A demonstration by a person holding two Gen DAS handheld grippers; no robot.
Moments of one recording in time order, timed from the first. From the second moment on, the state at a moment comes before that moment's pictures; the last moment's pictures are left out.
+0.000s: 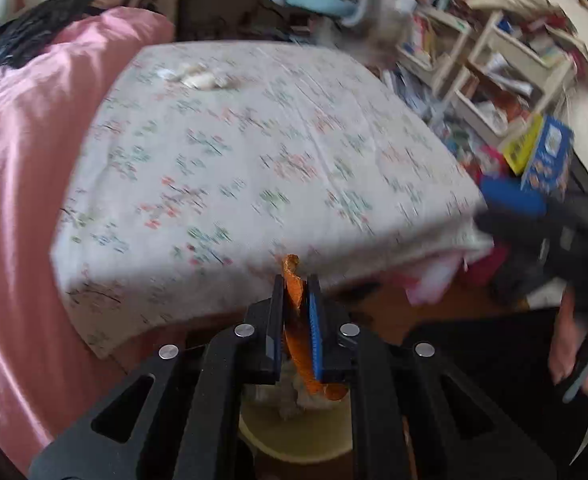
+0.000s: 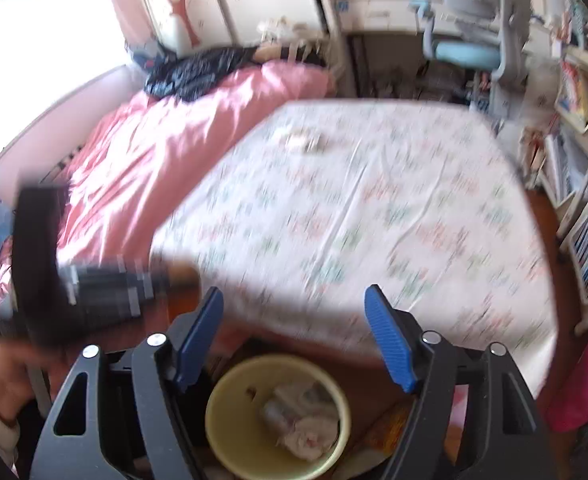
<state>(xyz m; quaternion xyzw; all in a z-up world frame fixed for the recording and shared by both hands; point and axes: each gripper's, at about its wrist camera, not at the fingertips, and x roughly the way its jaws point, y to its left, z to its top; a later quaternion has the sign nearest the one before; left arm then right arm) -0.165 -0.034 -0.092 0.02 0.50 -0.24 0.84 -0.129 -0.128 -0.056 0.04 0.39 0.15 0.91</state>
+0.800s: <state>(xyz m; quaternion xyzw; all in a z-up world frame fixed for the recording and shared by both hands) -0.150 0.046 -0.056 -0.13 0.39 -0.05 0.91 -0.119 -0.180 -0.037 0.11 0.35 0.08 0.93</state>
